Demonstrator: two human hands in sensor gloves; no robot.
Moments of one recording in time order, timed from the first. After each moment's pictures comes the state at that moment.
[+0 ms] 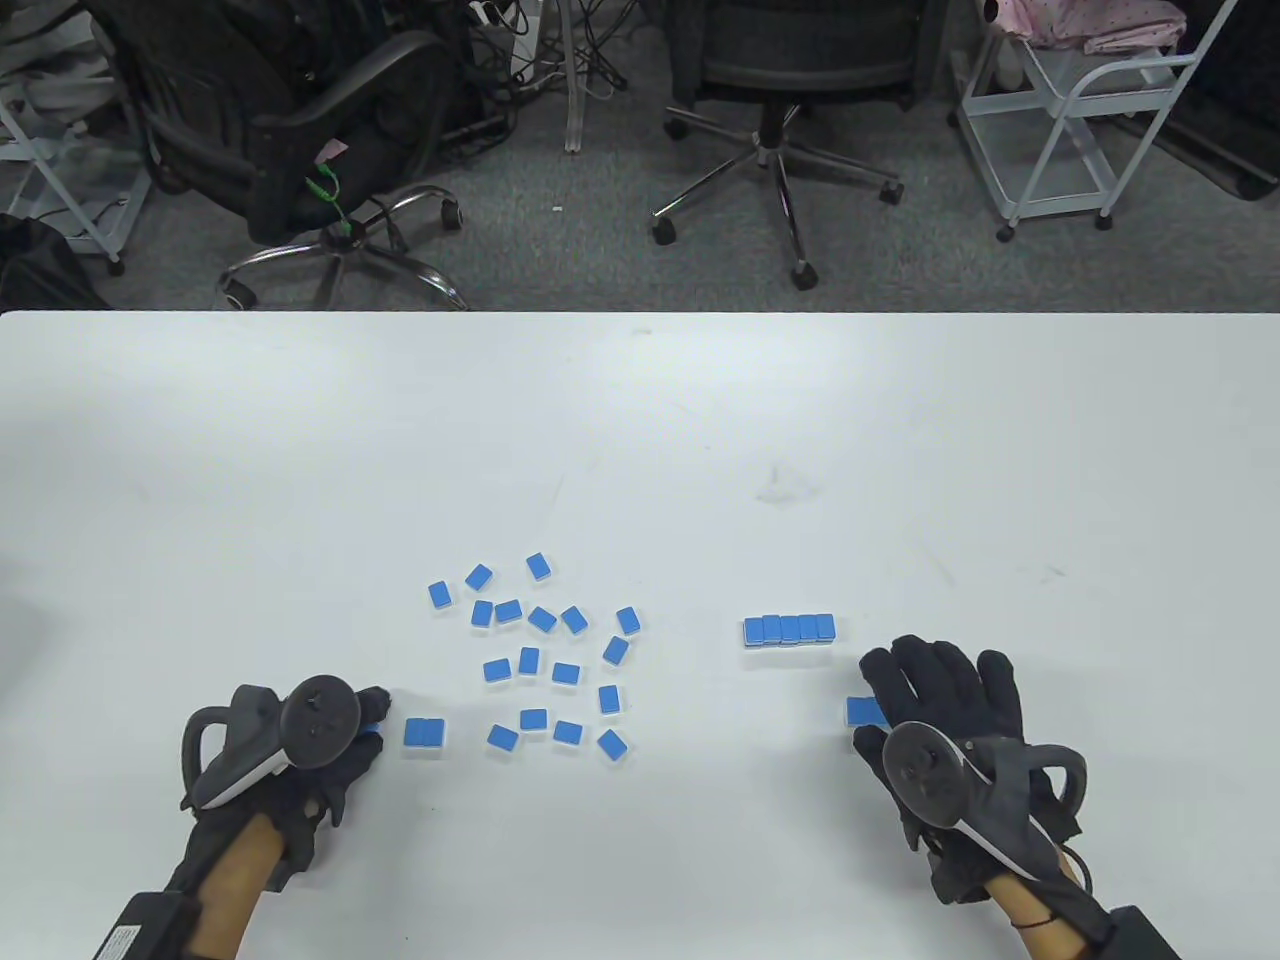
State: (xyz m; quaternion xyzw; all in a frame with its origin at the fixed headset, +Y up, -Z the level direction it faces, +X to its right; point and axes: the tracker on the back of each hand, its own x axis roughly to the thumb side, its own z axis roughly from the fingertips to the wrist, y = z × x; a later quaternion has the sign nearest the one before) left_hand -0.320 -0.746 -0.194 -0.11 -0.08 -0.01 0.99; right_hand 0.196 -0.686 -0.143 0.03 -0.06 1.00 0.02
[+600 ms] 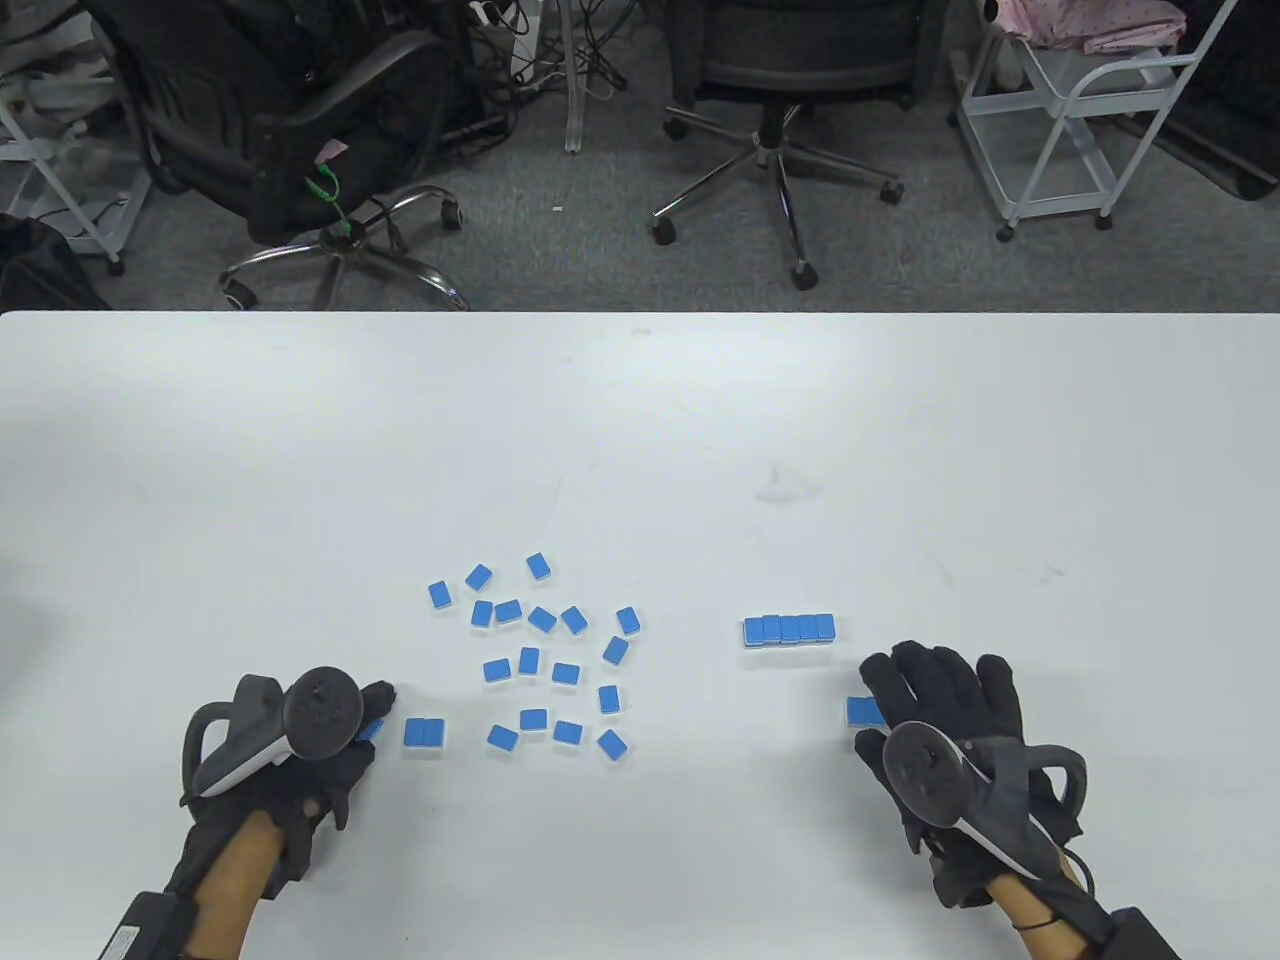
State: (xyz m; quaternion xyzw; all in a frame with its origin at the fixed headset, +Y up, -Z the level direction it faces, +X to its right) left_hand -0.320 -0.746 -0.198 -0.16 -0.09 0.01 0.98; right_hand 0.198 -0.687 -0.146 0.03 -0.04 1.00 0.02
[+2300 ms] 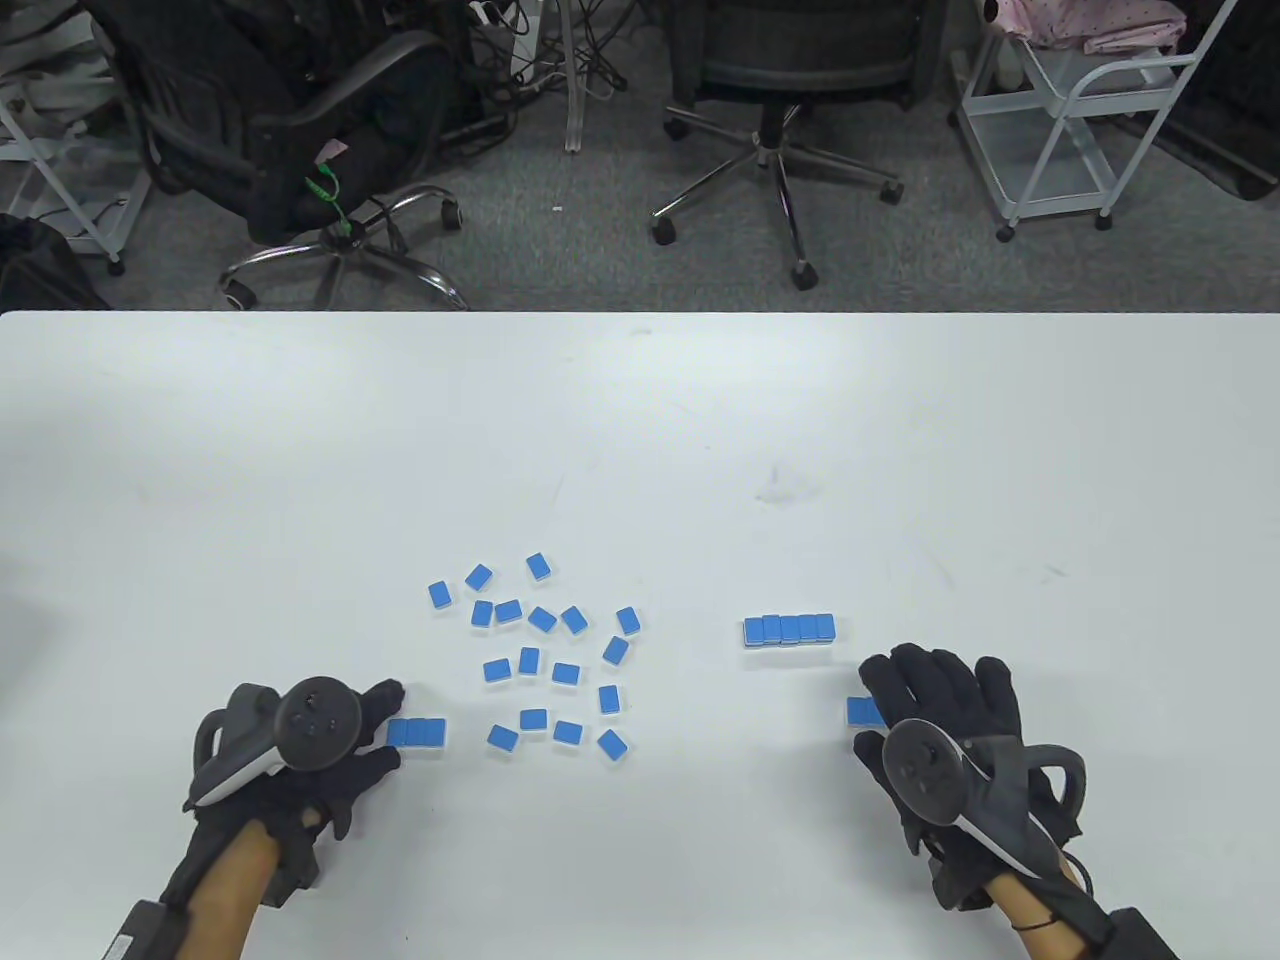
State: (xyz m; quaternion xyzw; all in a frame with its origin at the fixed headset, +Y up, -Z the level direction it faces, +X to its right) left_hand -0.331 -0.747 -0.194 -0.16 -0.09 0.10 0.98; right_hand 0.199 -0.688 -0.144 0.02 -0.03 1.00 0.03
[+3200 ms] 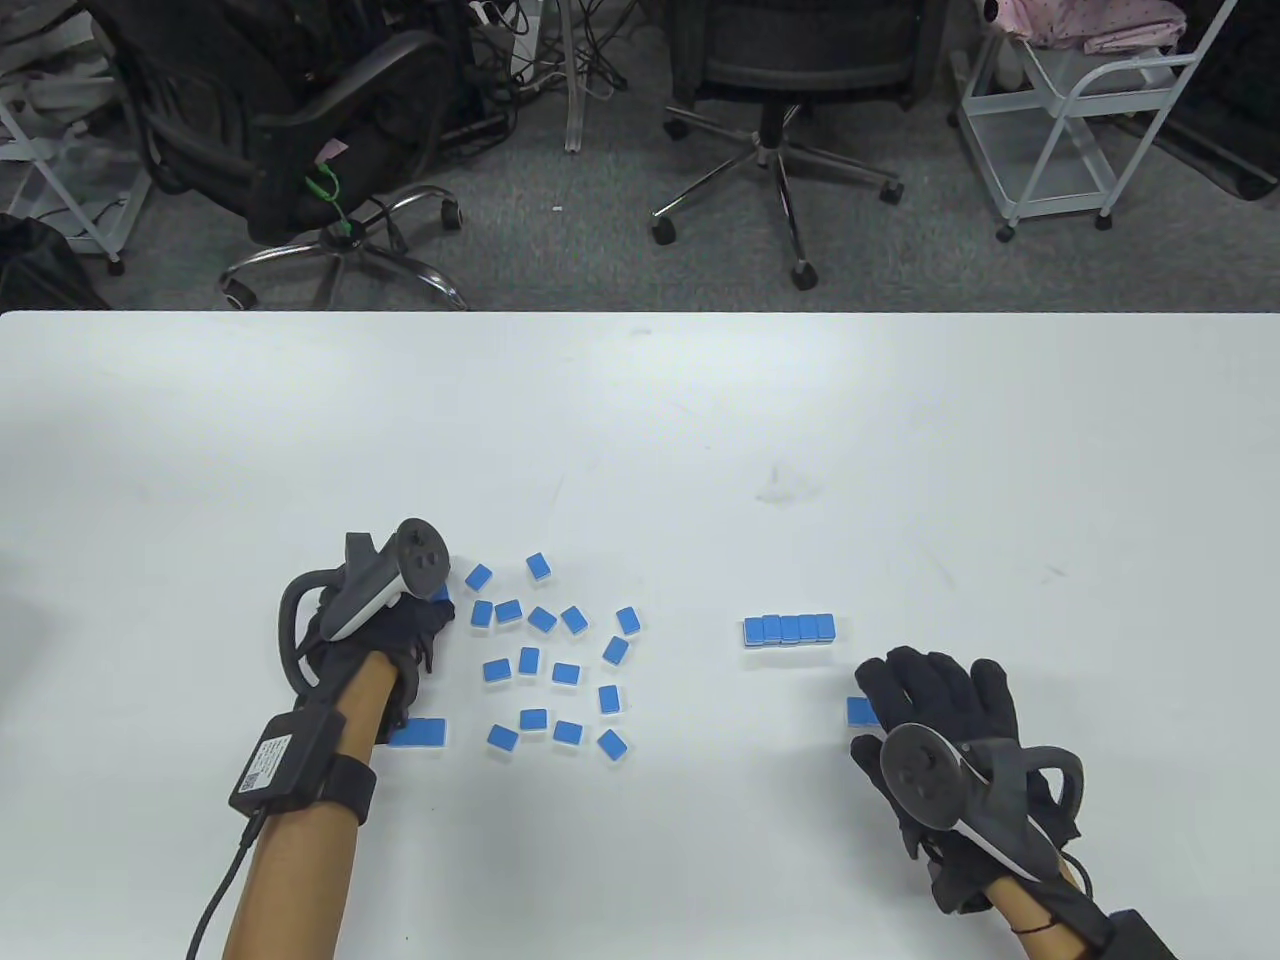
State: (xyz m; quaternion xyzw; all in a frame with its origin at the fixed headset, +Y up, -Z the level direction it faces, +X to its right) left_hand -0.265 -0.753 -0.318 -0.17 0.04 -0.02 0.98; right_hand 0.195 -0.689 -0.144 0.04 -0.03 1.00 0.02
